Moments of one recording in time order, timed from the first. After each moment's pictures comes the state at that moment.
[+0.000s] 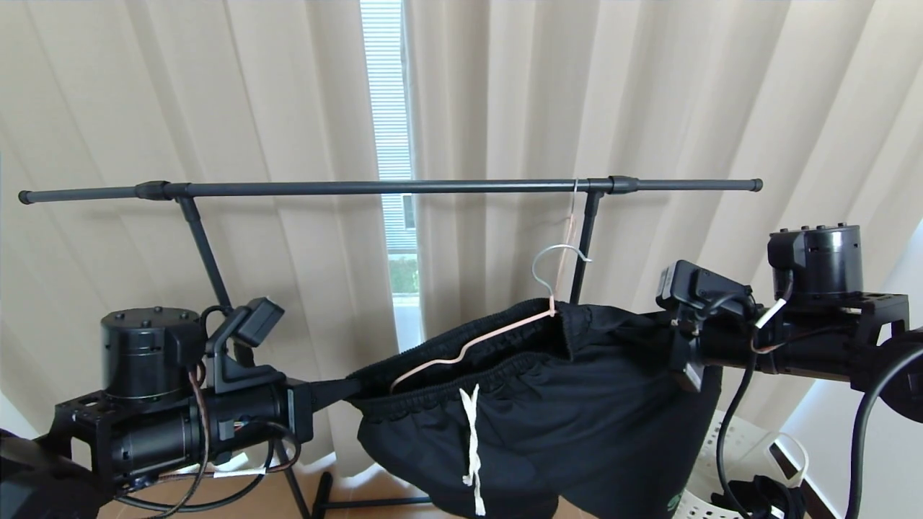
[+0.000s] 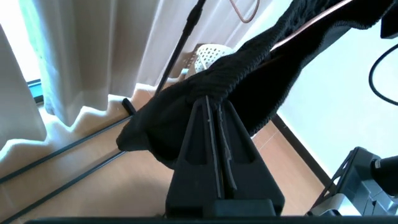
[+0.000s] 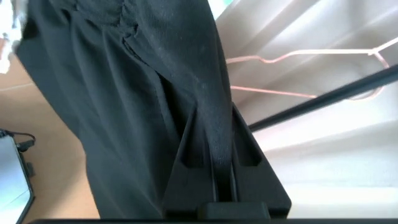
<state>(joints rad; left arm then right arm) -0.27 1.67 -0.42 -0.77 -0.49 -0.24 0.23 1.70 -0.78 -0.38 0.46 -0.75</state>
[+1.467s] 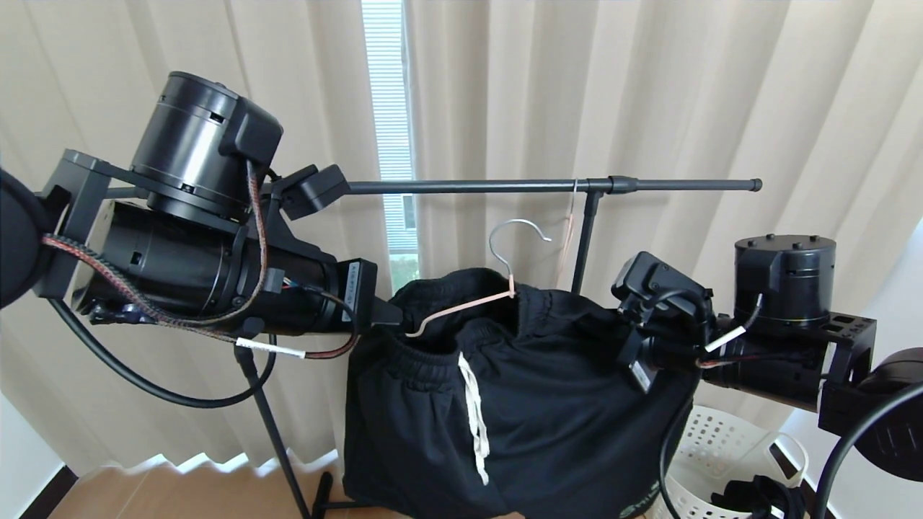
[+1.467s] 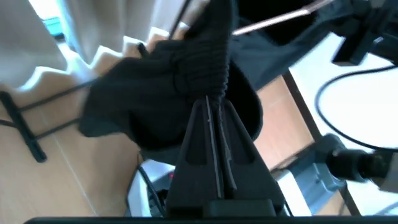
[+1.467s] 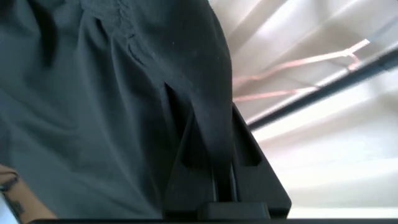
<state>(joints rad) -0.57 1.60 -1.31 0.40 -0.19 -0.34 0.45 1.71 -0.72 -0.61 0.18 -0.48</state>
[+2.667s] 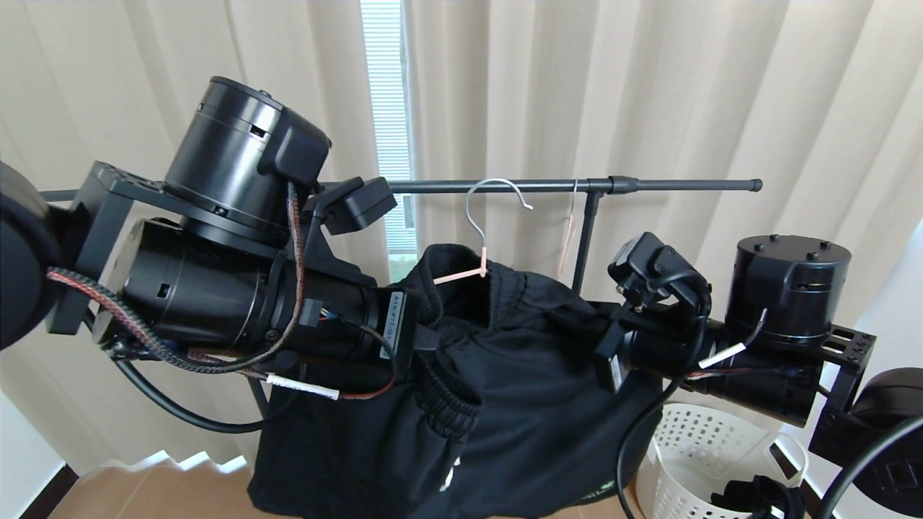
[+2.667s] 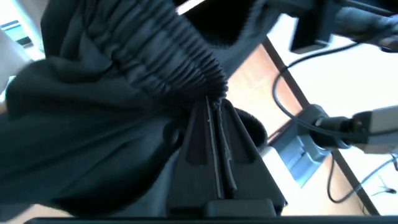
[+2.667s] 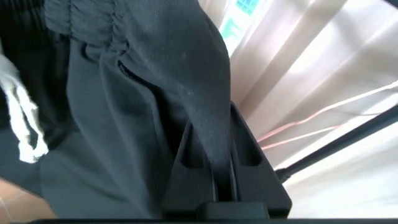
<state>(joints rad) -0.70 1.61 -1.30 0.39 -0.13 -0.32 0.56 1.70 -0.69 -0.79 0.19 -0.26</state>
